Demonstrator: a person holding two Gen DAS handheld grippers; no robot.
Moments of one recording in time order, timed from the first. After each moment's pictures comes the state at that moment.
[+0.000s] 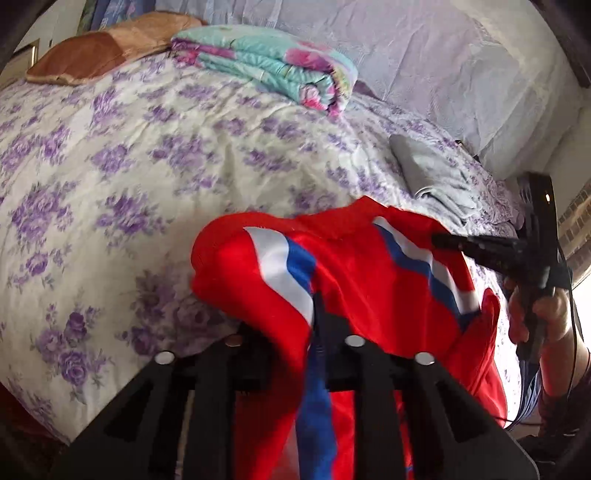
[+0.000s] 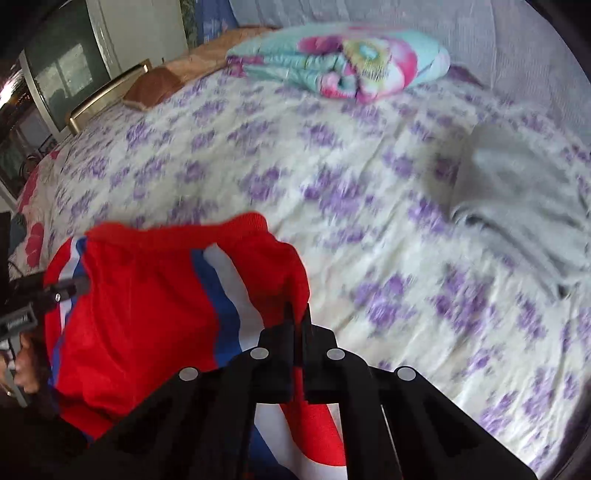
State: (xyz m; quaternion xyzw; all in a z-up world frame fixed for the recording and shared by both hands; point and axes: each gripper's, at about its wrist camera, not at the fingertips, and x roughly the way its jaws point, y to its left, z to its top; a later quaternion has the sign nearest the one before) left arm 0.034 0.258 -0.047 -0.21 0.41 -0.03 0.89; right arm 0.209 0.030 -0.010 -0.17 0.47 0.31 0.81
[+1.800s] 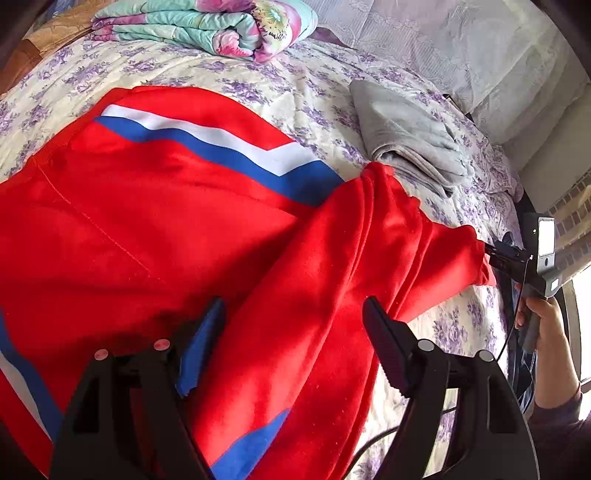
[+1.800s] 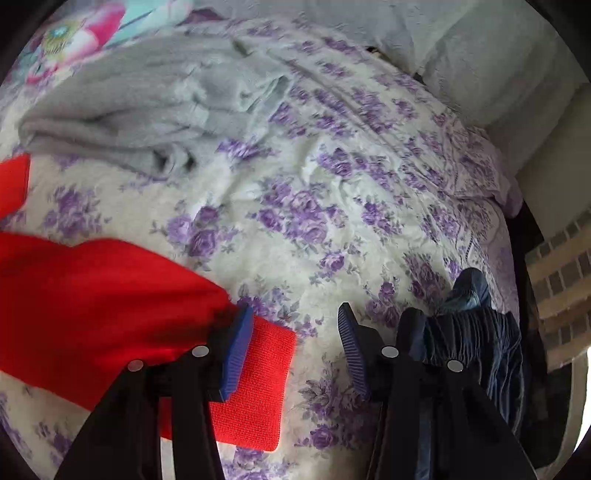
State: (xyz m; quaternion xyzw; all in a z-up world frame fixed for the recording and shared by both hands) left arm 0.128 0.152 -0.058 -0.19 0.49 -0.07 0.85; right arm 0.312 -0.266 -0.035 -0.21 0.45 -0.06 0.87
